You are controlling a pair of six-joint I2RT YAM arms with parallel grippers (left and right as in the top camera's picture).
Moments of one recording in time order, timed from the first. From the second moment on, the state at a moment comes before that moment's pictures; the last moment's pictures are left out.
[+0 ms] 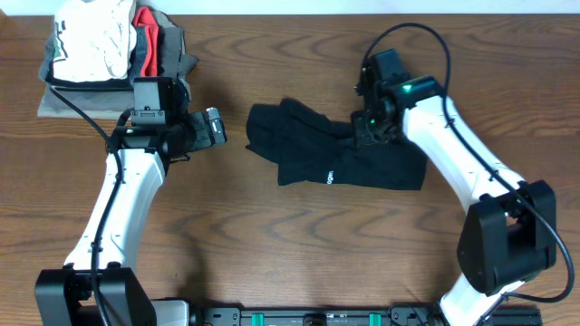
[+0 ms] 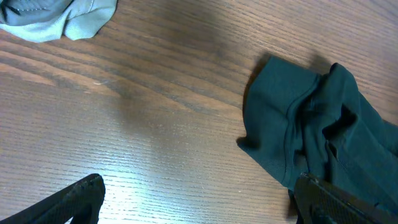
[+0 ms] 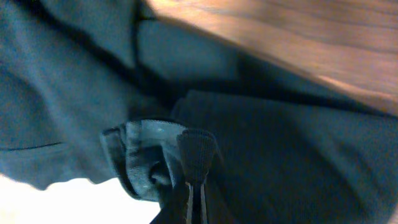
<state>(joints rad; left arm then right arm) 0.00 1.50 1.08 -0.62 0.17 -0.28 0.36 1.85 1.46 -0.93 -0.06 0.21</state>
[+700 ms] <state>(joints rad) 0.00 1.50 1.08 -0.62 0.17 -0.28 0.47 1.85 1.46 -1.01 -0.08 0.22</state>
